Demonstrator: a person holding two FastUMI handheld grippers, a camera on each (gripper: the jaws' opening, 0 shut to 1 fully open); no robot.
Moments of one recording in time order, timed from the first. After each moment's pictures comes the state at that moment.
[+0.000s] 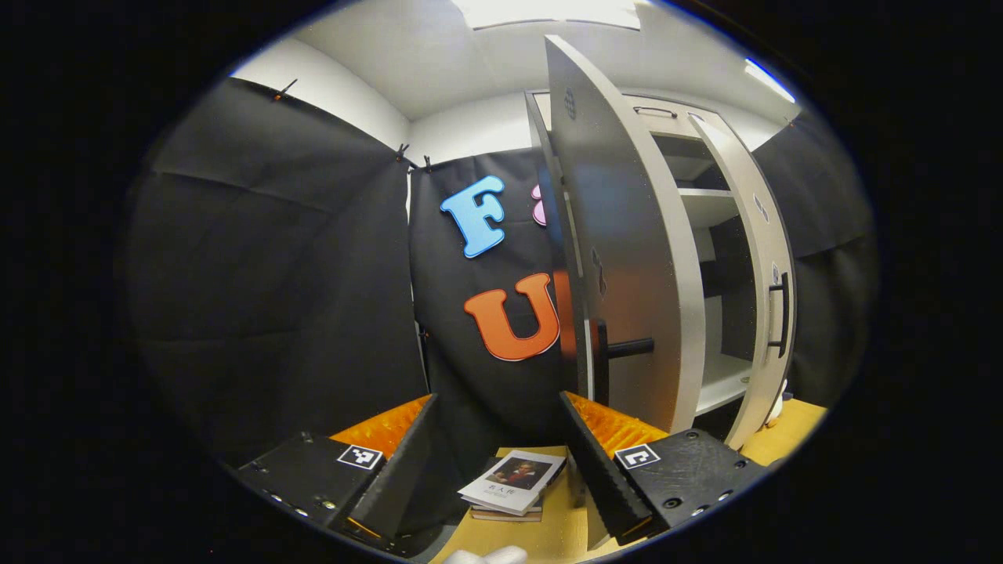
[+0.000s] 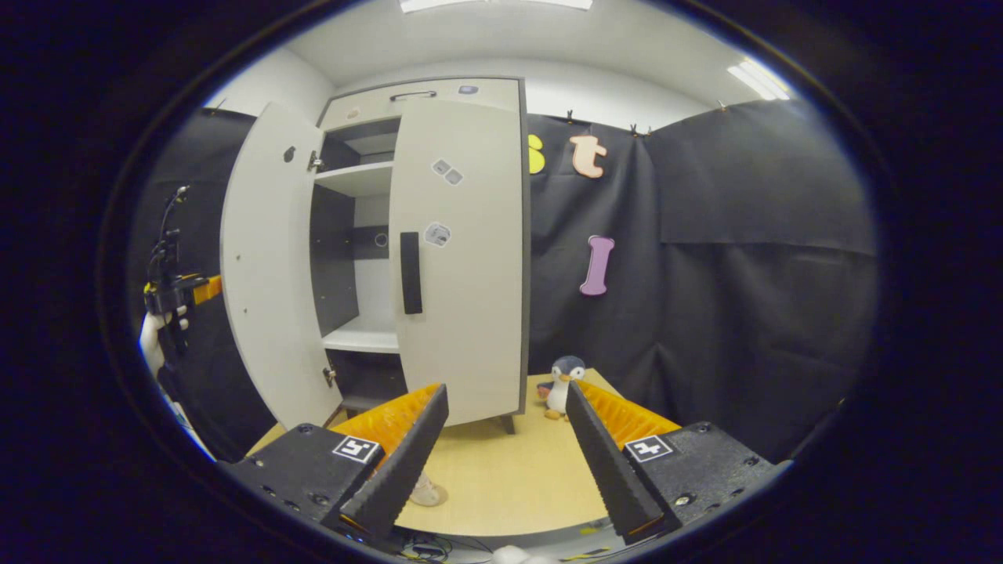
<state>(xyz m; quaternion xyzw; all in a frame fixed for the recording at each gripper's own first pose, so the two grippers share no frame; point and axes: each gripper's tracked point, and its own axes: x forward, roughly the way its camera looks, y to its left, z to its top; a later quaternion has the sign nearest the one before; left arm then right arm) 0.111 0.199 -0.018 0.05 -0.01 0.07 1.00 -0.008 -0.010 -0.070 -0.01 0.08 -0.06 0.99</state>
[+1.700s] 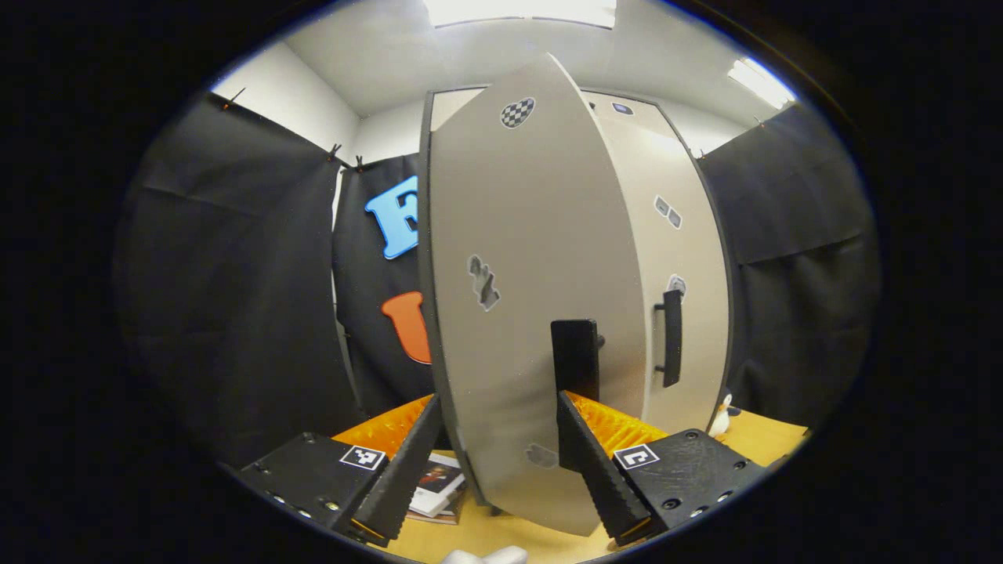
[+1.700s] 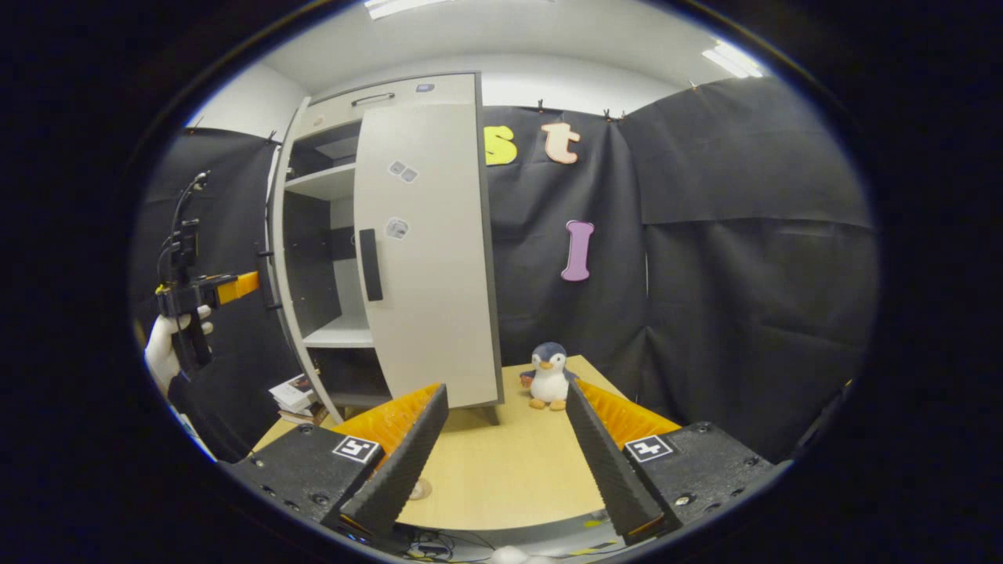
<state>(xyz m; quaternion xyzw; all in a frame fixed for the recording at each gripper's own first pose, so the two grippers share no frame) 0.146 0.016 -0.013 0.03 0.00 -0.03 1.00 -0.019 -0.082 -0.085 0.02 0.09 -0.08 0.99</state>
